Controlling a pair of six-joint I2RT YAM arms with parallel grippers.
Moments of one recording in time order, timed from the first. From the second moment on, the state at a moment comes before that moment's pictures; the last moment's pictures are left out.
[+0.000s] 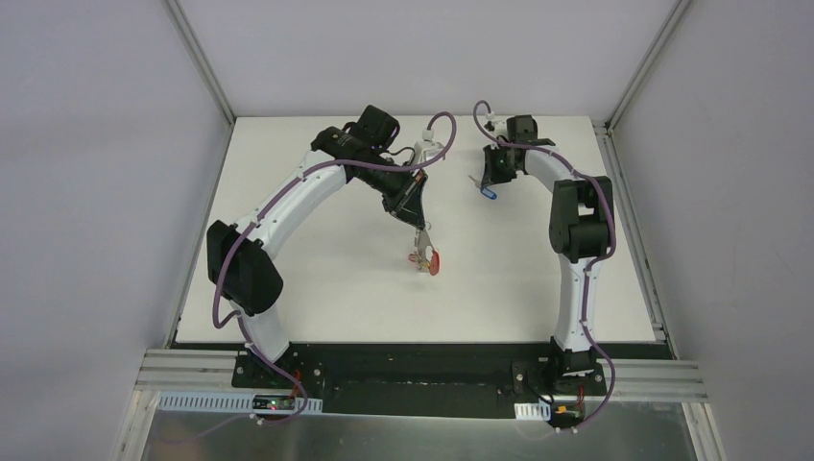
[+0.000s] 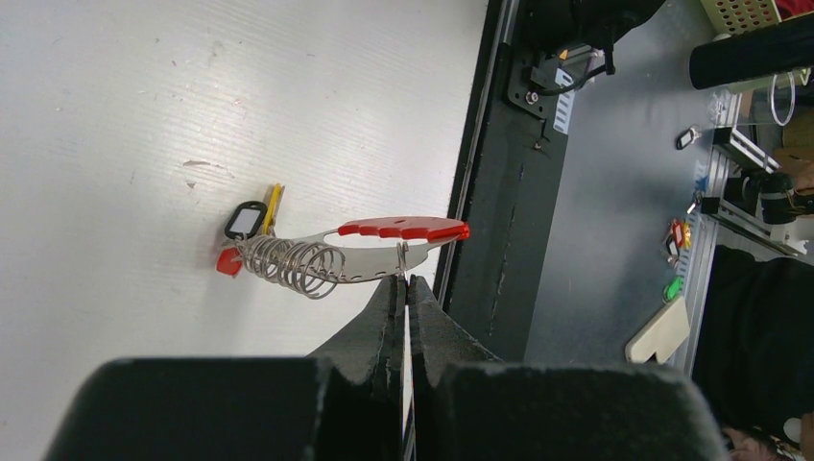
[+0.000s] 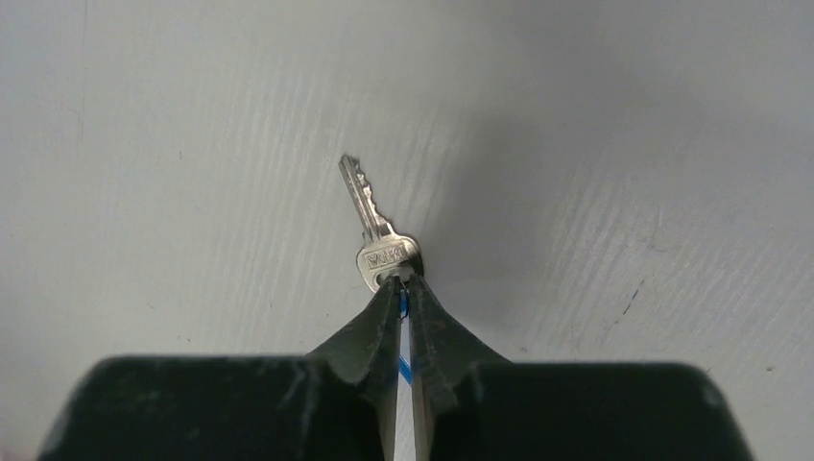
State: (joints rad) left arm -0.57 1.77 1.76 -1.02 0.86 0.24; right arm 0.17 2.25 1.76 -0.51 -0.30 -0.03
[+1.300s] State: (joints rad) left arm -0.57 1.82 1.85 -1.08 0.83 0.33; right arm 0.12 1.87 1.30 -0.32 -0.73 -0.13
